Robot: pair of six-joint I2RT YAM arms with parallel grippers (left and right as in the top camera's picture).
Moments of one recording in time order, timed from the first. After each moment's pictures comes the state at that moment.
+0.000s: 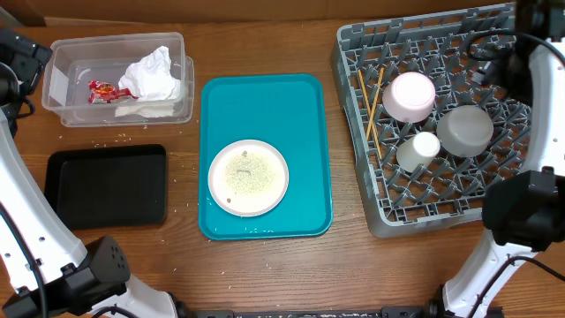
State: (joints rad) left arm 0.45 1.81 2.39 -1.51 -0.05 -0.72; right arm -0.22 2.08 2.23 -1.53 0.30 0.41
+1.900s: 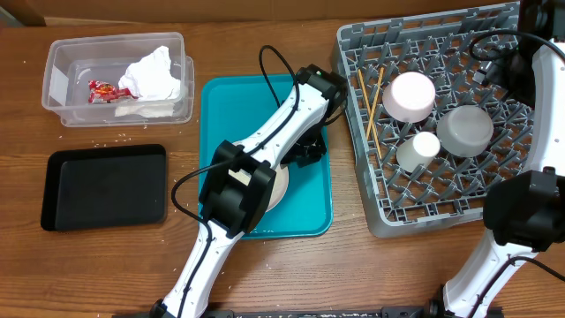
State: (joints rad) left arm -0.62 2.48 2.20 -1.58 -0.07 -0.86; right arm -0.22 2.08 2.23 -1.53 0.27 0.41
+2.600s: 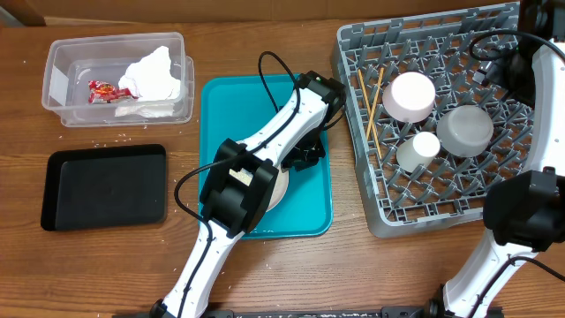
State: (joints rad) left arm -0.62 2.48 2.14 -1.53 -0.07 -0.89; right arm -0.22 2.08 2.23 -1.53 0.27 0.41
